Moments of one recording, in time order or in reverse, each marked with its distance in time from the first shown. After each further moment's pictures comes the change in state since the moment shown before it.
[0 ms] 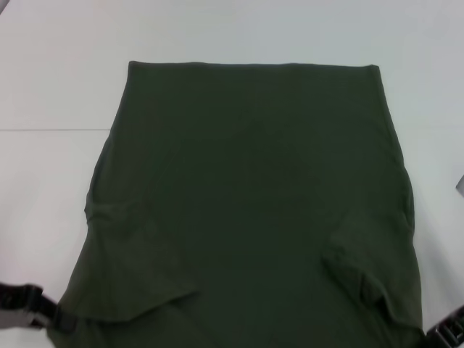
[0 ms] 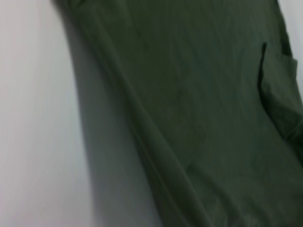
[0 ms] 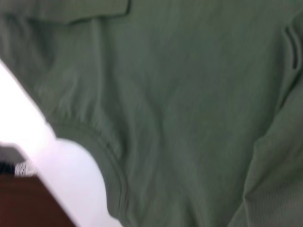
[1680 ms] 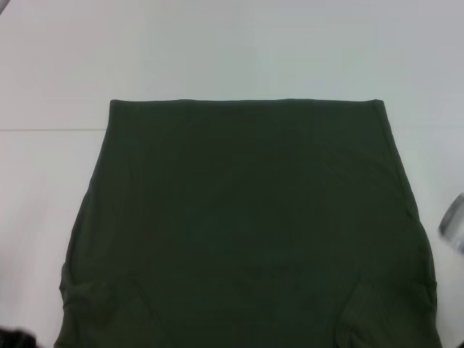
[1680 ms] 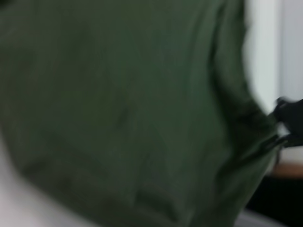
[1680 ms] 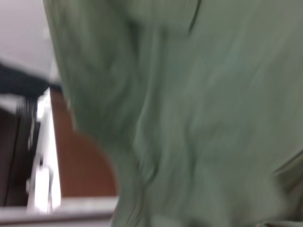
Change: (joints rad) left arm -0.041 0.017 -0.037 -0.091 0.092 0.246 0.066; right arm -0.008 0.025 -0.118 0.046 0.067 -0.134 -0.191
